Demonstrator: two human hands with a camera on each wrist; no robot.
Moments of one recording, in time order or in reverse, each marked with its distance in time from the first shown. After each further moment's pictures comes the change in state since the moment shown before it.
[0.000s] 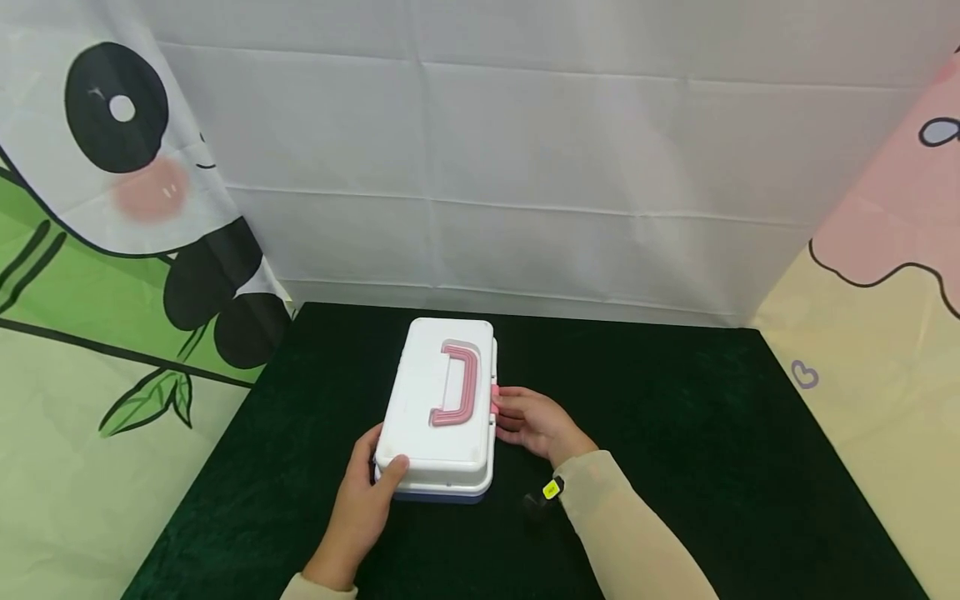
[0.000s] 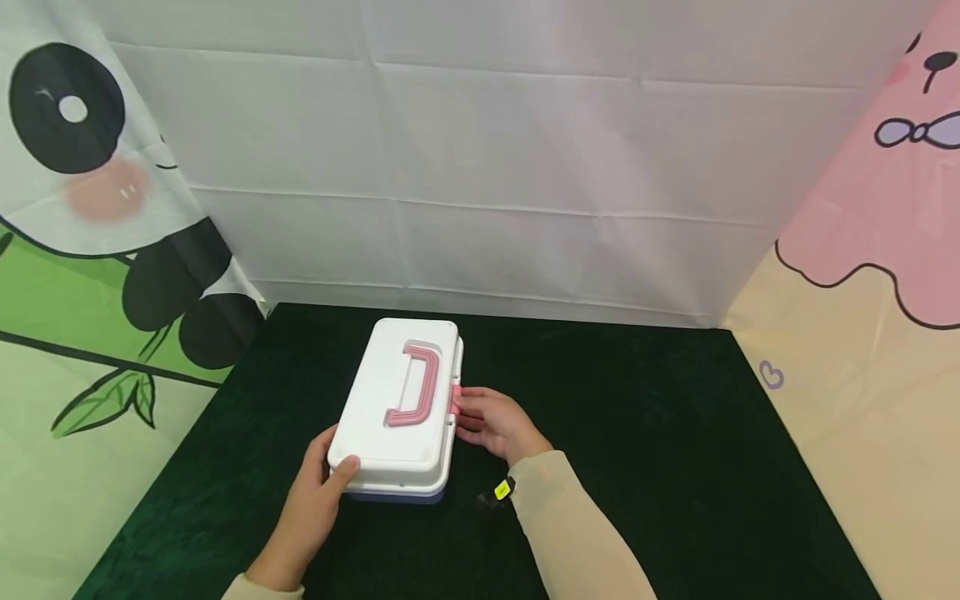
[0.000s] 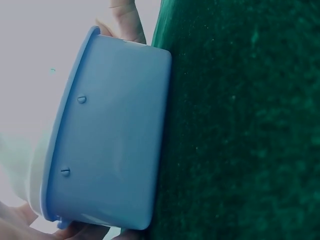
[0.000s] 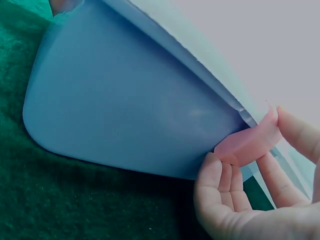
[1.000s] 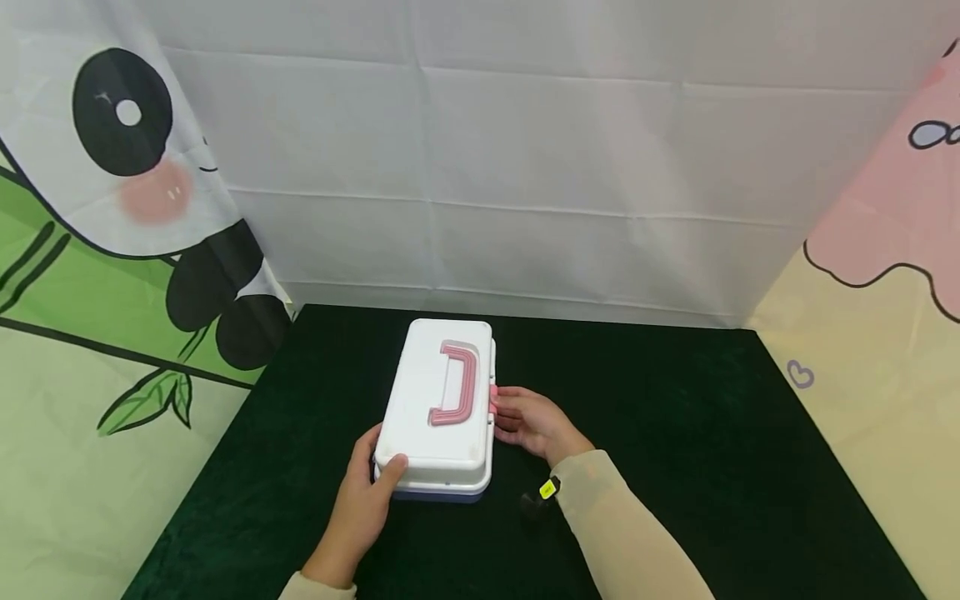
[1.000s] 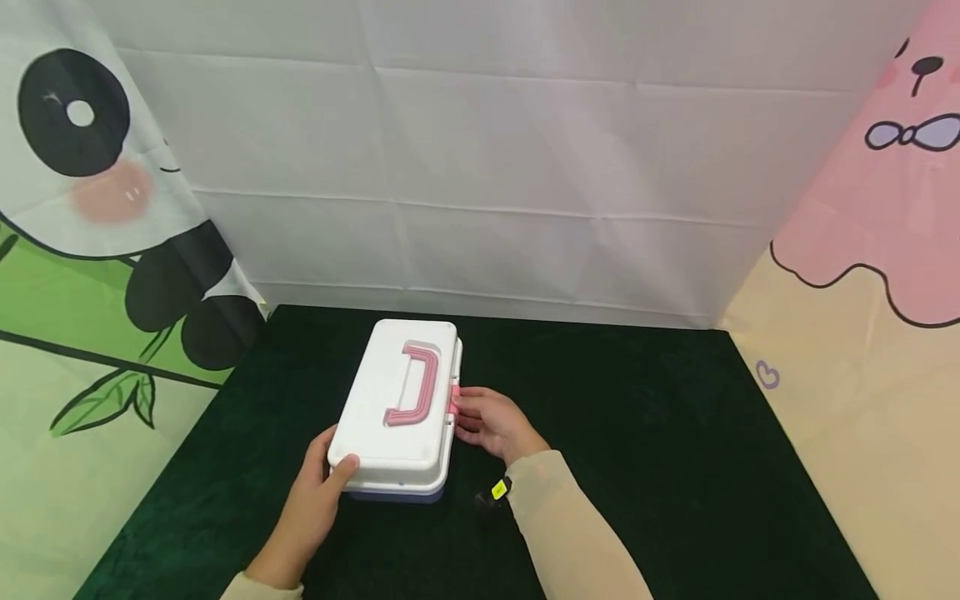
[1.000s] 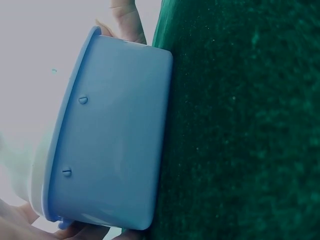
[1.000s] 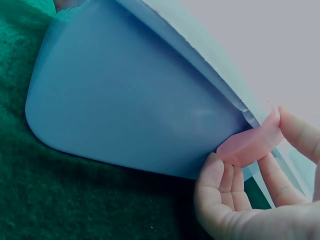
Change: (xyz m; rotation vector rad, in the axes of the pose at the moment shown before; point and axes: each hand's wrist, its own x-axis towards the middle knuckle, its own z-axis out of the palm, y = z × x) left_hand -0.001 -0.002 -0.001 -0.004 -0.019 0.015; right_hand 0.000 0.001 0.002 -0.007 0.016 -0.014
